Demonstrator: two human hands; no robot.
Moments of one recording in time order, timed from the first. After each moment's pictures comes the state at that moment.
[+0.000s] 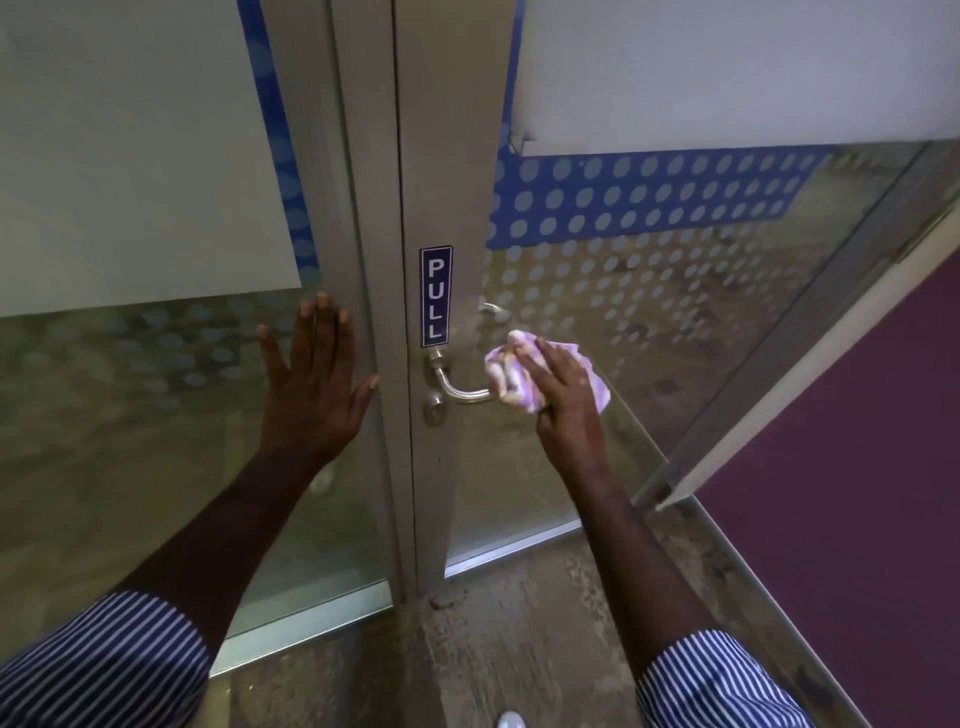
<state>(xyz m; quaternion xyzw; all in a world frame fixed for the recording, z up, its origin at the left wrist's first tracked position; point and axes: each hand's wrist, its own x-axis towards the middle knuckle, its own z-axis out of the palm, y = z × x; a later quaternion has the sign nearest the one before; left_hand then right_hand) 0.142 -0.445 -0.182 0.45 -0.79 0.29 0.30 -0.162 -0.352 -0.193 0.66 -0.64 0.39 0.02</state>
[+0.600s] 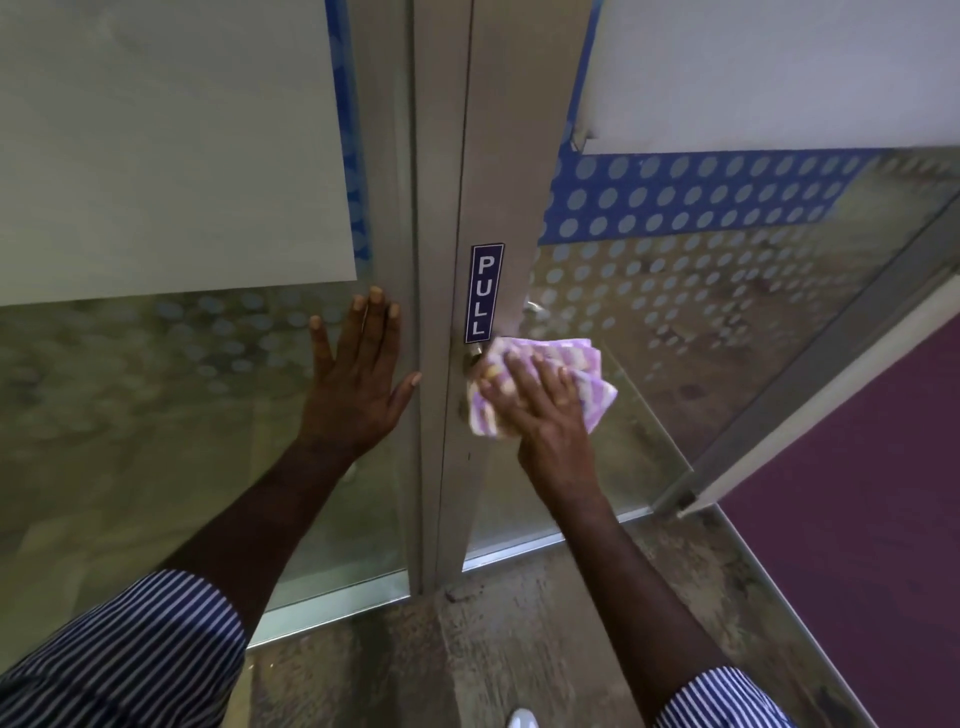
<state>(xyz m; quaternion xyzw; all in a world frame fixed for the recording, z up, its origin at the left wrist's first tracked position) 0.149 -0.449 -0.183 0.43 -0.79 0.30 0.30 -0.097 -0.348 -0.207 0.72 -0.61 0.29 0.16</state>
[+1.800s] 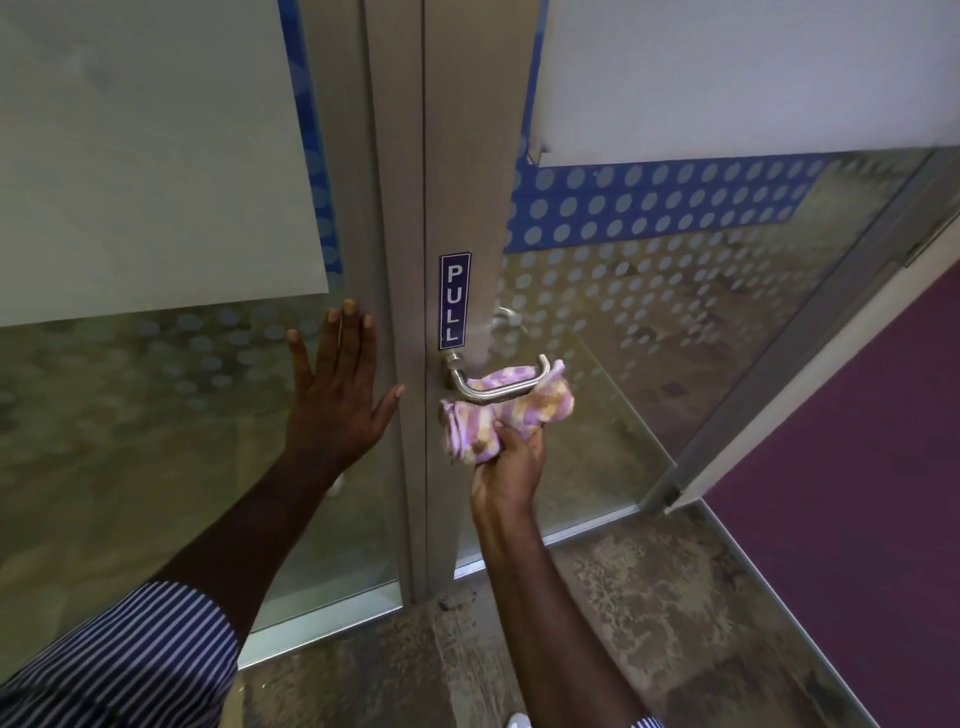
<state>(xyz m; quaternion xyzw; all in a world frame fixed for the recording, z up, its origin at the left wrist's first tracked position) 0.144 -0.439 -0.180 0.45 -0.80 0.27 0.28 -0.024 -0.348 -0.204 0.04 -0.36 0.84 -0.41</state>
